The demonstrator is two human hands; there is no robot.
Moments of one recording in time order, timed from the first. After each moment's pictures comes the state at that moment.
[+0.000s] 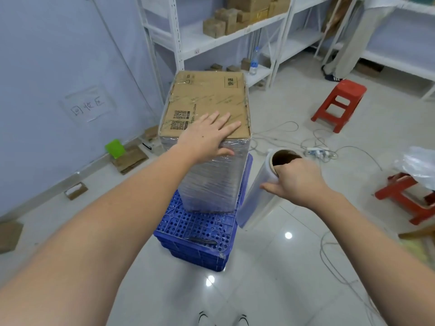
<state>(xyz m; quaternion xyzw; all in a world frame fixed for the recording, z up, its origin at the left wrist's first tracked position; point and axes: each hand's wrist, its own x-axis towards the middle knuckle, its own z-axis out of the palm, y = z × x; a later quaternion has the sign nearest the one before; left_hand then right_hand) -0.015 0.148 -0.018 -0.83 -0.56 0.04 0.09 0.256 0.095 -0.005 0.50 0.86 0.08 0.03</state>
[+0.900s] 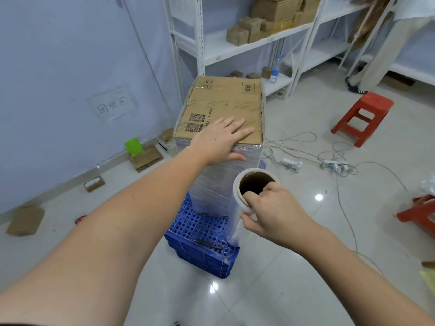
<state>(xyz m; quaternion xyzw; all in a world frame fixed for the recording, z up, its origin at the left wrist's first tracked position) -0.014 0.147 -0.018 -0.82 -0.56 0.03 0.09 0.213 0.035 -0.010 0.30 0.95 0.07 -0.05</state>
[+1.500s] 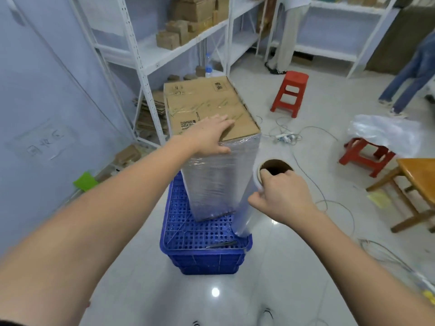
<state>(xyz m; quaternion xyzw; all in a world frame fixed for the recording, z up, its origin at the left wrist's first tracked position) -0.076 0.153 0.010 -0.89 -0.46 -0.02 -0.06 0.120 -0.019 -0.006 0.65 0.76 0.05 -0.04</state>
